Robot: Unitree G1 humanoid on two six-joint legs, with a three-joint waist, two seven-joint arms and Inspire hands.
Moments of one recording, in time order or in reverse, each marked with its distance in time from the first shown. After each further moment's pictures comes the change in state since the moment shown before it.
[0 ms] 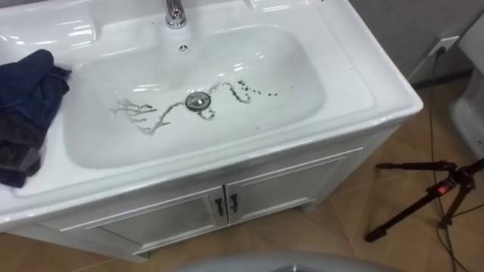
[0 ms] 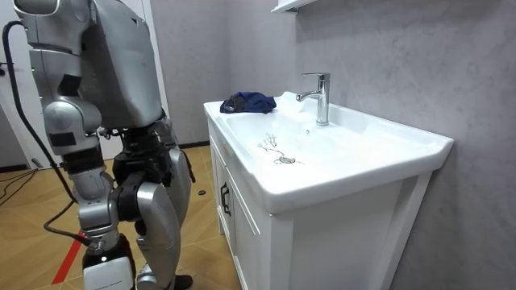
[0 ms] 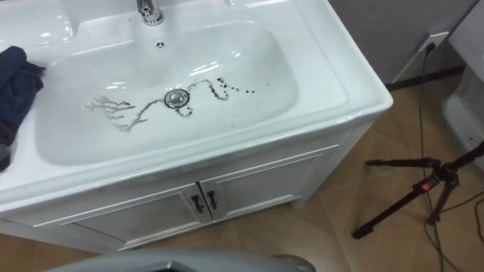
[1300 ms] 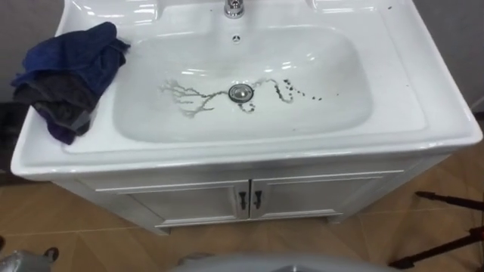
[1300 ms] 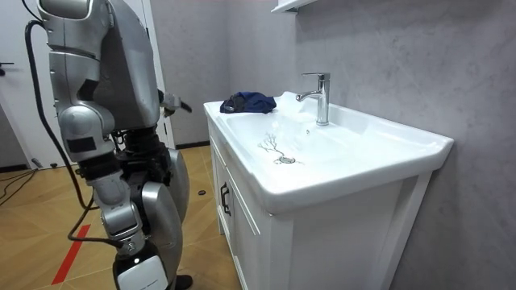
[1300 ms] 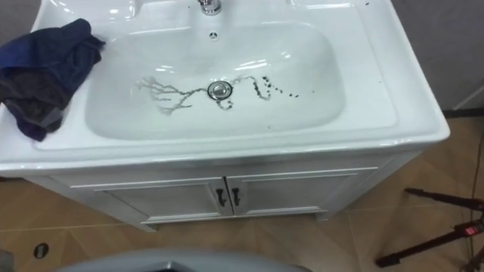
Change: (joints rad) left arm -0.063 0.159 0.549 -0.559 -0.505 -0.306 0.811; right arm 0.088 -0.049 -0.076 -0.118 -0.041 -0.113 -0.090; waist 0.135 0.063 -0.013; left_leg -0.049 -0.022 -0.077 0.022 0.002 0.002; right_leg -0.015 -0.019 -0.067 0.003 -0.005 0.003
